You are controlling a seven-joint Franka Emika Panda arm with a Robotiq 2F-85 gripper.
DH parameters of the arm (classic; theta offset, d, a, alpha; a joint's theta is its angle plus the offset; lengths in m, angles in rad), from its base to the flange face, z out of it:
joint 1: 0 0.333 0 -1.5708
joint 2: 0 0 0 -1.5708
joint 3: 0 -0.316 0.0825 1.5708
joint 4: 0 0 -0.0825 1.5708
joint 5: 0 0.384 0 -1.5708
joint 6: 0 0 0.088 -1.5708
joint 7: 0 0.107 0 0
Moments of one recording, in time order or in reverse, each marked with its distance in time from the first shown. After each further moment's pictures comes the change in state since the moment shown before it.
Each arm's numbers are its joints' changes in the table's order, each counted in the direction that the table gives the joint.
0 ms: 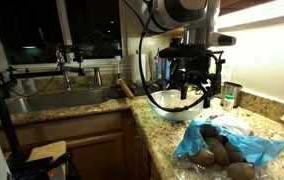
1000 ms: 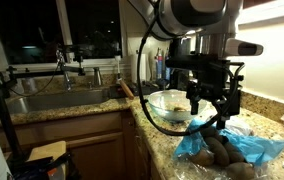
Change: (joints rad) arm -0.063 0.002 0.061 0.058 -0.022 -0.041 0.039
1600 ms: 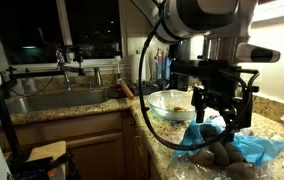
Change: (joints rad) arm -0.029 0.020 0.030 0.001 0.000 0.000 -0.013
